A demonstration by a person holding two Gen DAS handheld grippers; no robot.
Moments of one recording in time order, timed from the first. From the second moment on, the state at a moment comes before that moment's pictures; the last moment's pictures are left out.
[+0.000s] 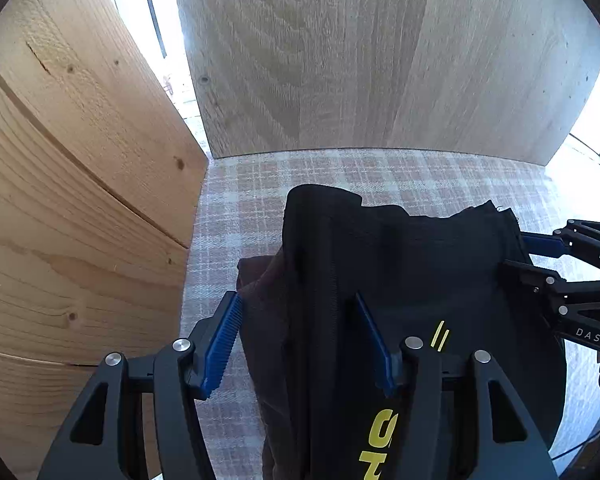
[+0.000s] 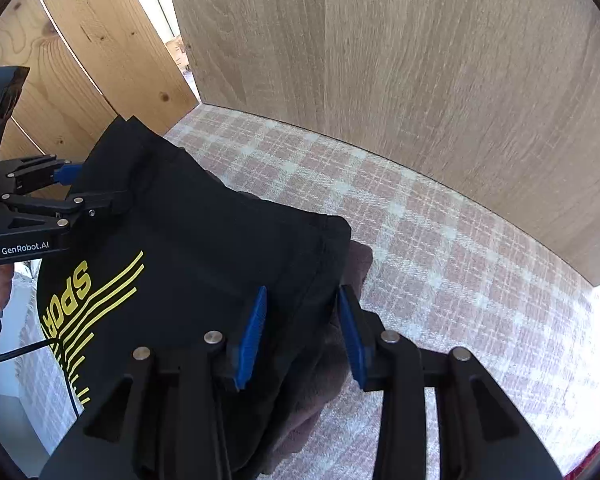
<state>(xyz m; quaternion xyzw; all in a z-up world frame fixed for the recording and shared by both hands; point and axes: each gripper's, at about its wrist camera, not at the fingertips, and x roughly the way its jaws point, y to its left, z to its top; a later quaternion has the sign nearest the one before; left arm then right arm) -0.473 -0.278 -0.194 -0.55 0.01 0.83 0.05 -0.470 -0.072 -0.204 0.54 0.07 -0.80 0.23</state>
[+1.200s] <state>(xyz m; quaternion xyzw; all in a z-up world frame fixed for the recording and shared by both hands) -0.117 -0.179 -0.027 -0.41 -0.04 0.91 0.02 -0.152 -0.010 -0.023 0.39 0.09 -0.91 0.13</state>
